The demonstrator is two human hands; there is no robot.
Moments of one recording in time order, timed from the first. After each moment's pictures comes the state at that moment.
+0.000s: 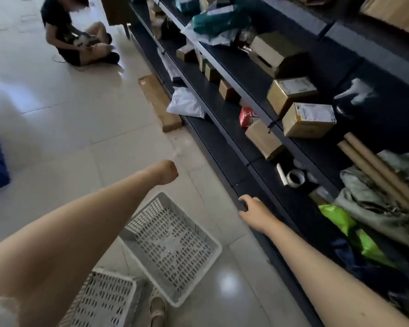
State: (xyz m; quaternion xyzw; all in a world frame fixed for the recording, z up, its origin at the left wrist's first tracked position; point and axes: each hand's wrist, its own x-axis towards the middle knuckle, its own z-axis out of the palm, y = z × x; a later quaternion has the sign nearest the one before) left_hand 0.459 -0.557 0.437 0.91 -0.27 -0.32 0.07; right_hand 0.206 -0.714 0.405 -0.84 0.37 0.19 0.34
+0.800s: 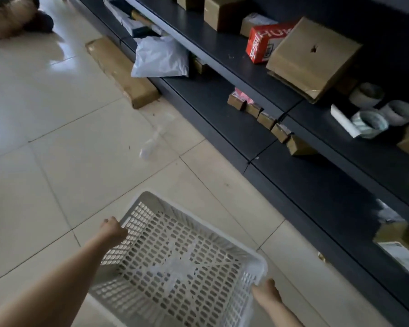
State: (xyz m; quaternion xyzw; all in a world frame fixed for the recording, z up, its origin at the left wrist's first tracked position) left_hand 0.587 -0.450 -0.059 0.93 -0.11 -0.35 -0.01; right_hand 0.207 -0.604 -0.072 -0.47 0.73 0.23 0.44
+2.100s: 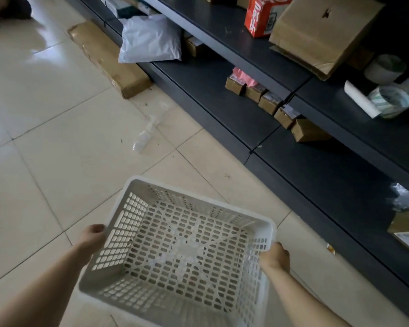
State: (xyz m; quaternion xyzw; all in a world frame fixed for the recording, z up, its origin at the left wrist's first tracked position) left_hand 0.613 -0.417 -0.110 0.91 -0.01 -0.35 0.23; right_hand 0.245 -0.656 -0.098 -0.55 0.75 0.13 0.35
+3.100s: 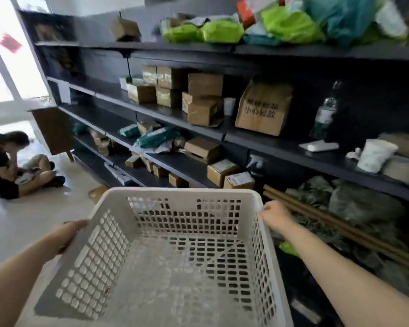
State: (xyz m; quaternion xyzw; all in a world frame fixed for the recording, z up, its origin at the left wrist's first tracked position) left_hand 0.589 -0.430 0.580 0.87 -0.10 -0.30 0.39; right_hand 0.140 -0.706 0.619 -0.71 0.60 -0.18 0.32
